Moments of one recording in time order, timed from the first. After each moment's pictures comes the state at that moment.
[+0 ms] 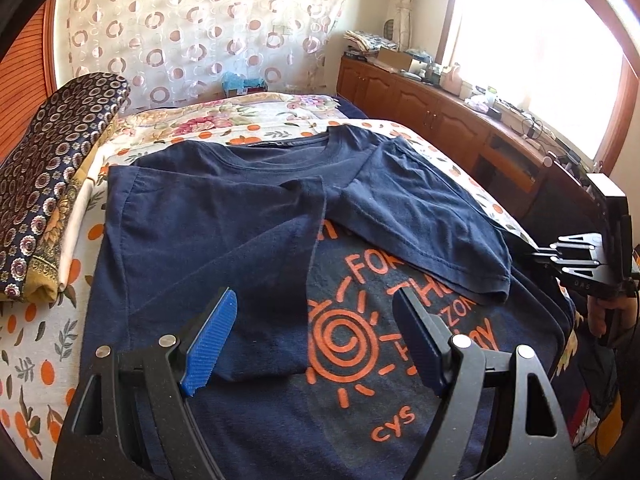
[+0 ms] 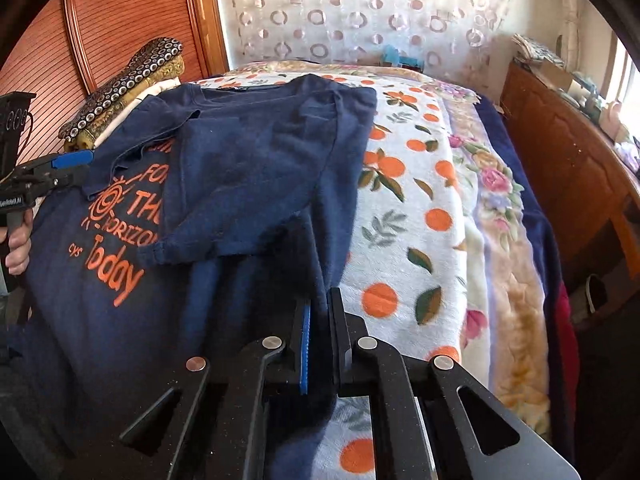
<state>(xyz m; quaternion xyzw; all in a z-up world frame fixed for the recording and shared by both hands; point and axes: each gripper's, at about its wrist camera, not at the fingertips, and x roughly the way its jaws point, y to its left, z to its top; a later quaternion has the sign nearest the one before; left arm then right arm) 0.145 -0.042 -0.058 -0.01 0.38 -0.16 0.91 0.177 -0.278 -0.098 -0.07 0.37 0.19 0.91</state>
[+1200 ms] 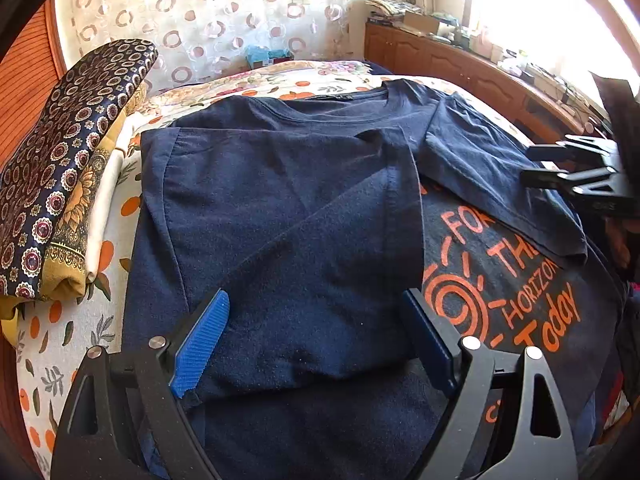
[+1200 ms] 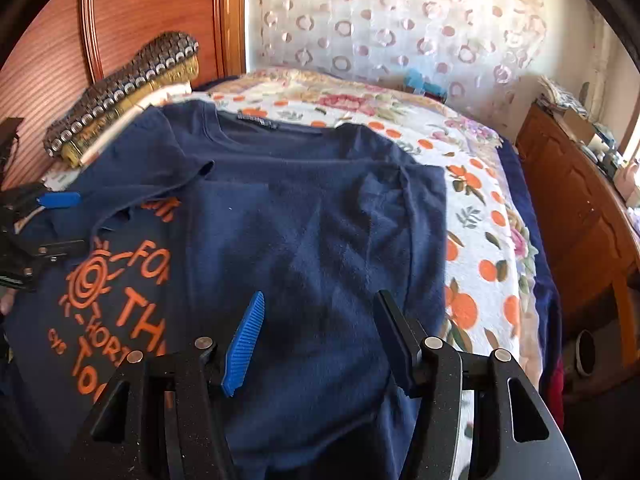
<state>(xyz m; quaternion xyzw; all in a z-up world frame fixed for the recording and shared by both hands) 0.167 -0.014 -0.092 0.04 0.44 -0.11 0.89 0.240 -0.193 -0.080 -0.13 0.35 0.20 0.91</state>
